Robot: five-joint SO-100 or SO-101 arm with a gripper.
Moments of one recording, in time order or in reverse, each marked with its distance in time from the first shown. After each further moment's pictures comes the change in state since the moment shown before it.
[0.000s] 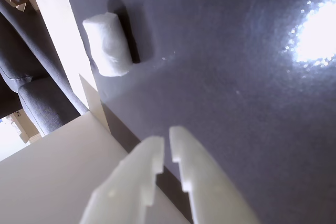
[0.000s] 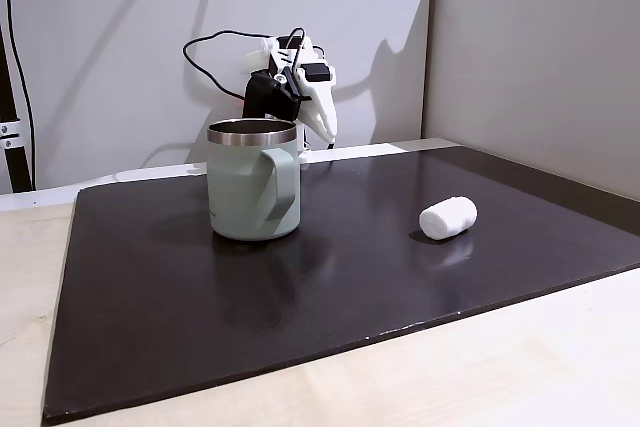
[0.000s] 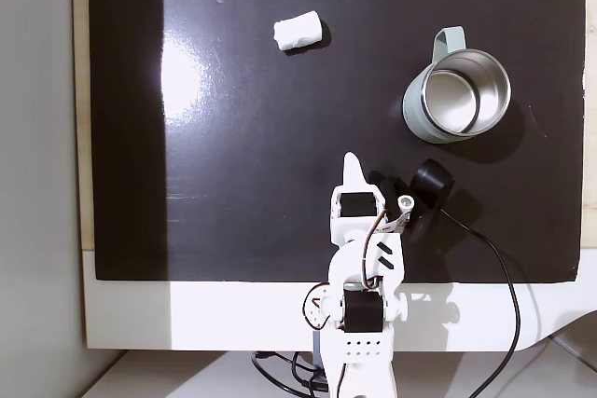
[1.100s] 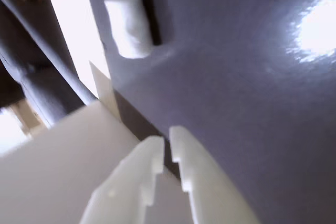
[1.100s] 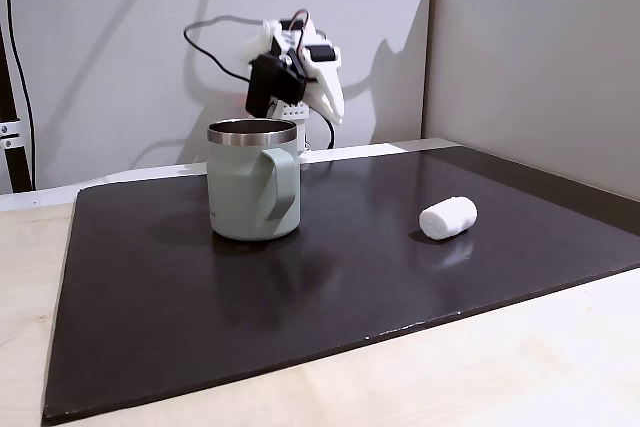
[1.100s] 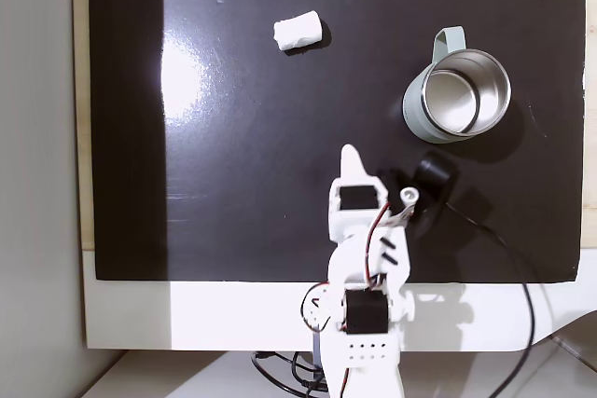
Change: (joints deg) arm -1.5 -18.3 -17.8 1.4 2.5
